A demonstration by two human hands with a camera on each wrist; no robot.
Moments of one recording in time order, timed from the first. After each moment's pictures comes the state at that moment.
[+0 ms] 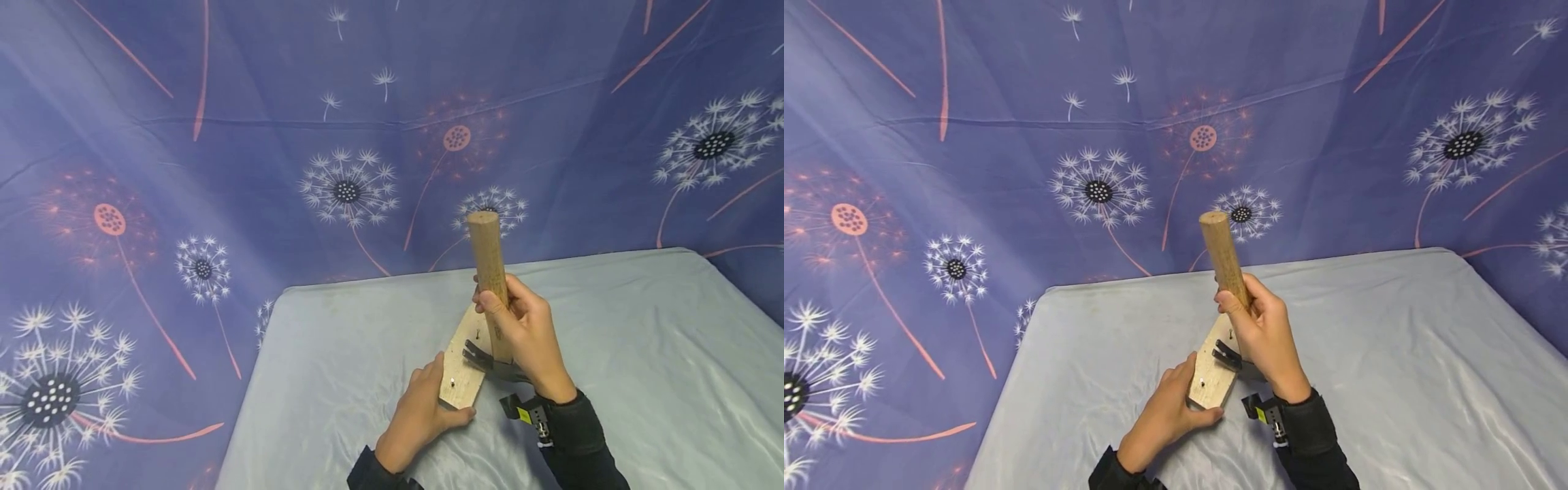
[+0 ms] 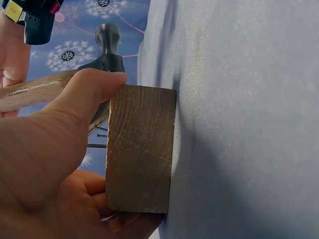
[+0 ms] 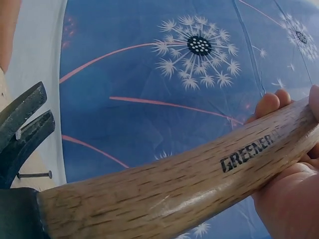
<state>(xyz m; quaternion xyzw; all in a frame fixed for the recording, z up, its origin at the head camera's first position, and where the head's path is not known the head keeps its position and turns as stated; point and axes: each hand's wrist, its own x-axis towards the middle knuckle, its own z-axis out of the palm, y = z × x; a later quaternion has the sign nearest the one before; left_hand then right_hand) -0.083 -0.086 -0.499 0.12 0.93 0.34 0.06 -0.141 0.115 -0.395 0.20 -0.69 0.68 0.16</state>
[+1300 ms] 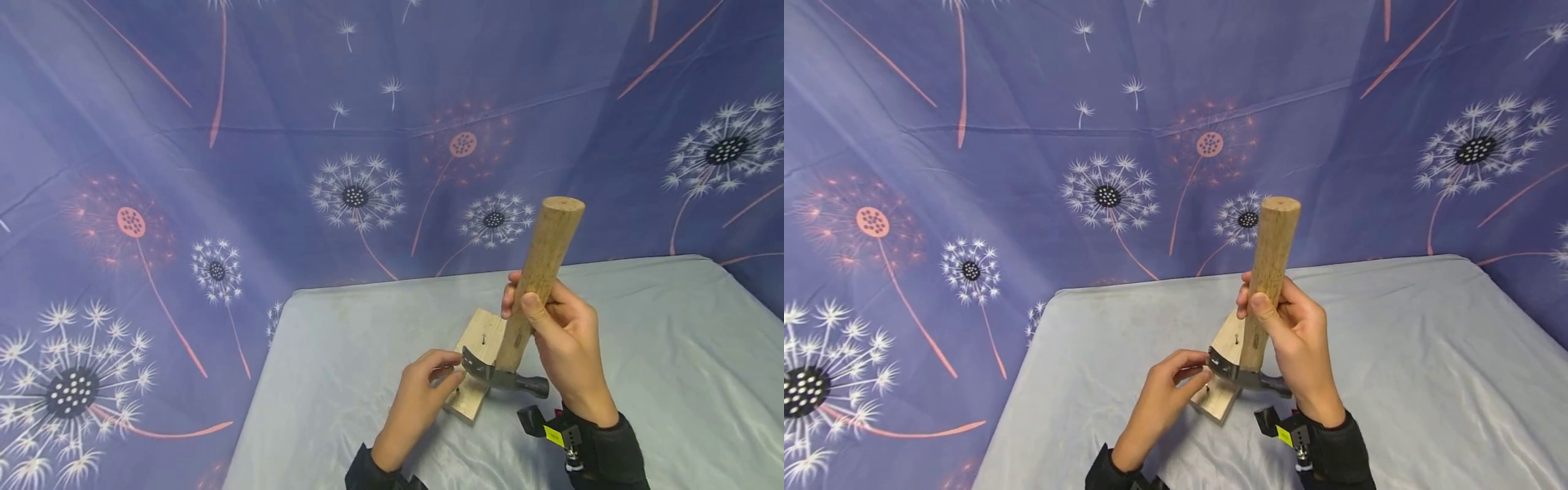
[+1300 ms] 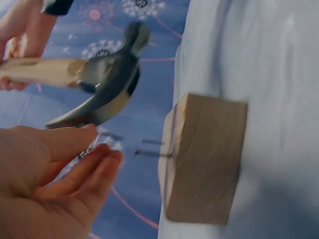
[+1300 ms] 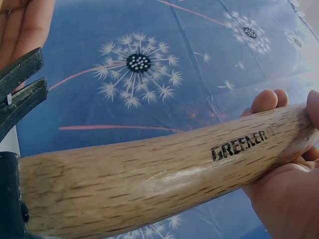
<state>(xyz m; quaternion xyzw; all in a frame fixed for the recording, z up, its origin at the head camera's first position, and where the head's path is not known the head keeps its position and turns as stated) -0.090 -0.090 -0.466 0.16 0.82 0.55 -0.04 -0.118 0.130 -0.366 0.28 -0.52 0.79 0.14</state>
